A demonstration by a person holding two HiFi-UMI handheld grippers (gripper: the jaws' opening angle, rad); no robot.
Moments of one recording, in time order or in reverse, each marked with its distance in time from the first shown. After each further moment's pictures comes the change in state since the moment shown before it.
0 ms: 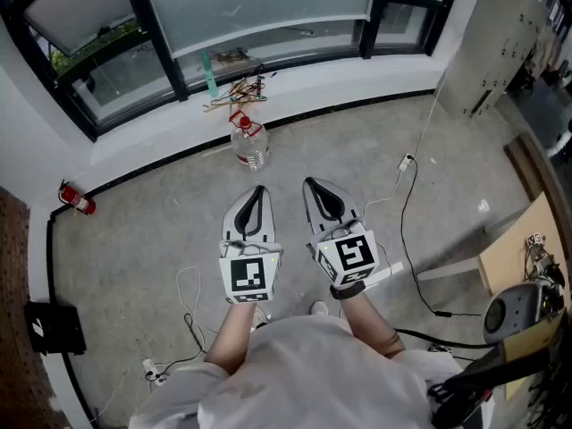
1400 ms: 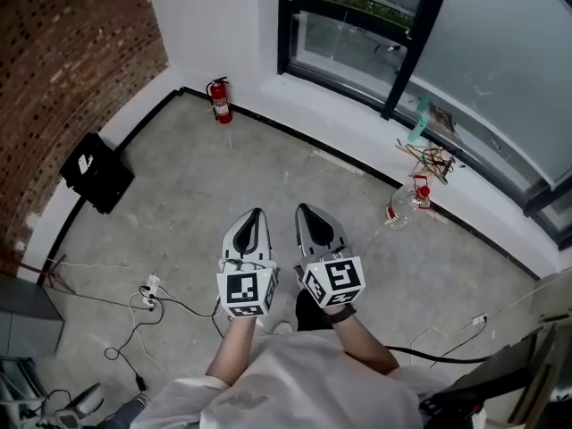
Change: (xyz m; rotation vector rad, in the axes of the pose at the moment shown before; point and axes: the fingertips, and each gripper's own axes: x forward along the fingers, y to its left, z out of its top) left arm -0.264 0.455 -0.081 -0.115 0.104 0.839; right arm 0.266 0.482 -0.047 0.170 0.081 0.751
